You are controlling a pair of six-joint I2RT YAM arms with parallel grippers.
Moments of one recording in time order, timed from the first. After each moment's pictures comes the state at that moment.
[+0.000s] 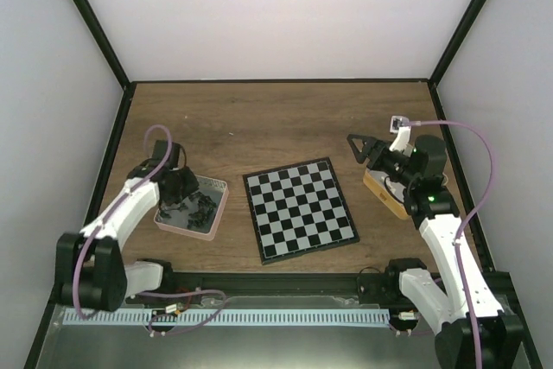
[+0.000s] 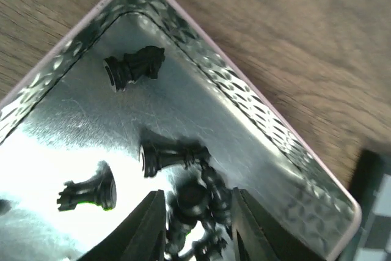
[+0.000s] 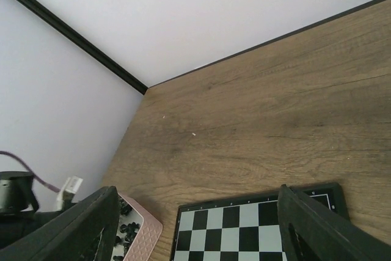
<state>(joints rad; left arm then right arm) -0.12 1.19 0.73 -0.65 0.08 -0.71 0.06 0.83 0.70 -0.13 -0.57 0.57</state>
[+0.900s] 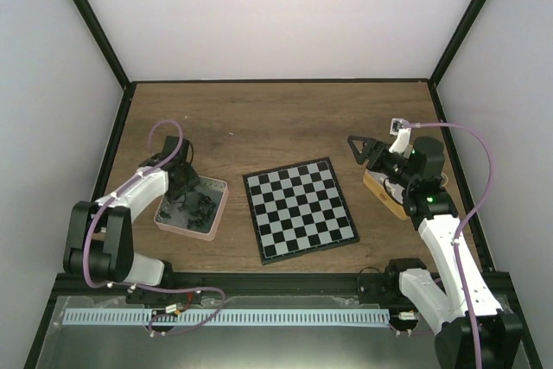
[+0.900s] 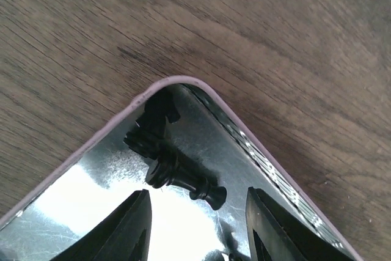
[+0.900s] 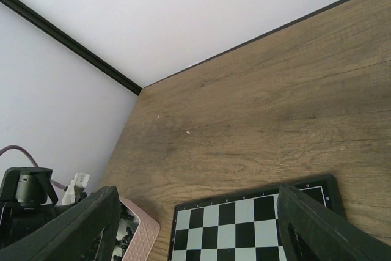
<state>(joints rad) -0.16 1.43 0.78 -0.56 -0.11 -0.76 0.06 0.83 0.67 -0.13 -0.55 0.59</state>
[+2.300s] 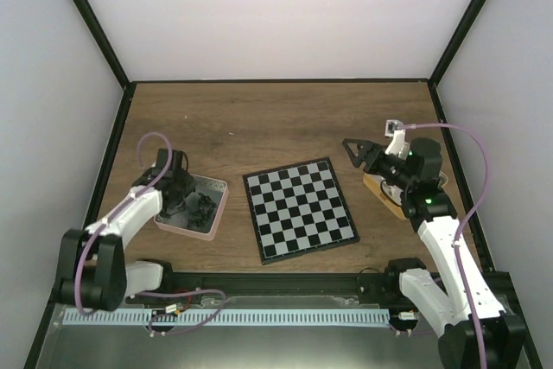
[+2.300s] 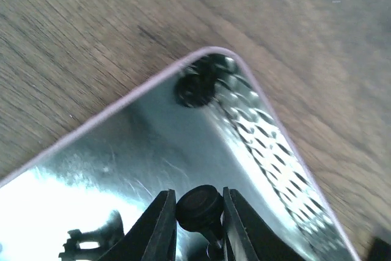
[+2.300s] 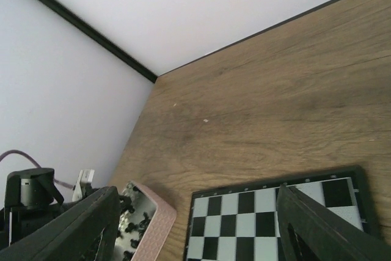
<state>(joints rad) -0.15 1.29 0.62 -0.42 -0.12 -0.91 0.08 0.81 0.67 -0.14 -0.58 0.60</state>
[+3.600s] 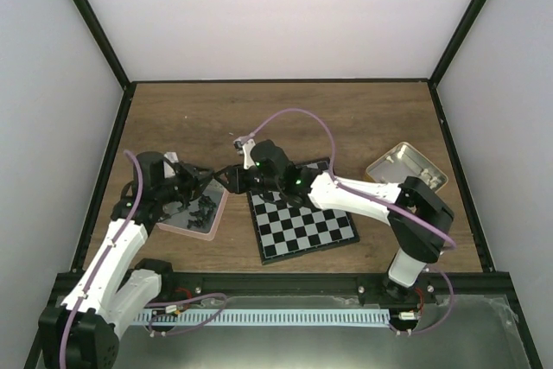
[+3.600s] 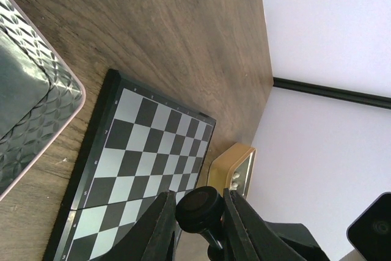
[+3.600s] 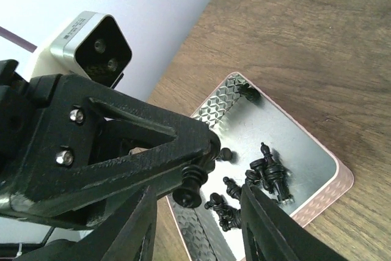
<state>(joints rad) -0.15 0.84 0.58 -0.35 0.52 -1.26 1.01 1.67 1.14 0.12 -0.19 0.70</state>
